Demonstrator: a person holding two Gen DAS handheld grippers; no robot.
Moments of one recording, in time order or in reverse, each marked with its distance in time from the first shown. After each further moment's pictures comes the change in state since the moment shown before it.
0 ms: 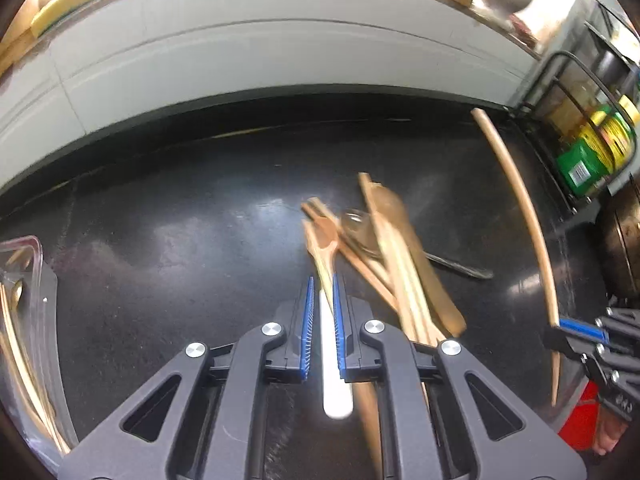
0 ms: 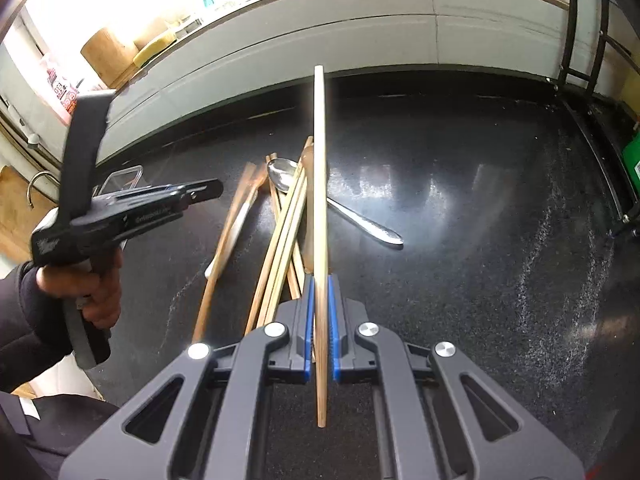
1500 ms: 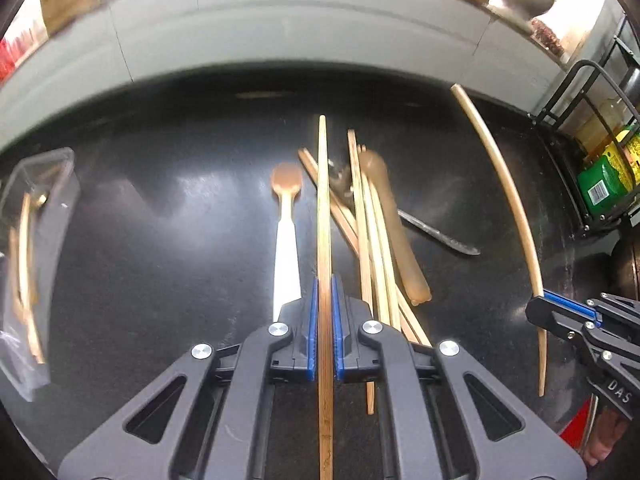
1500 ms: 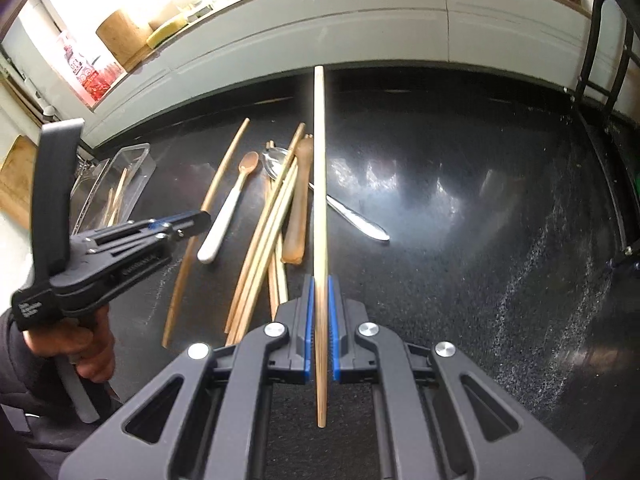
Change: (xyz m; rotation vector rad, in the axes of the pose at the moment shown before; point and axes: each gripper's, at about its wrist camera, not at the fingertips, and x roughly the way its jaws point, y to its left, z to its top) left arm -0.046 -0.062 -0.050 -0.142 -0.005 0.141; right arm -0.009 -0.028 0.005 -0.089 0.052 0.054
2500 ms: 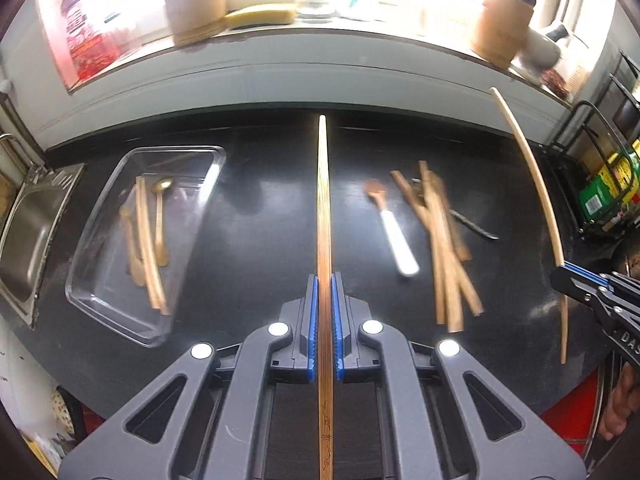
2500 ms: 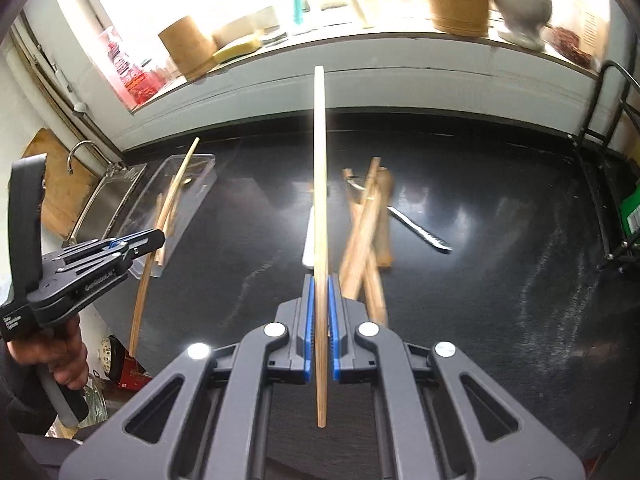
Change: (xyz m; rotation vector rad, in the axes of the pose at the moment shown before) left arm -0.118 0.093 -0.031 -0.071 -0.058 0.121; right arm -0.063 0.099 -0.005 -0.045 -0.065 0.020
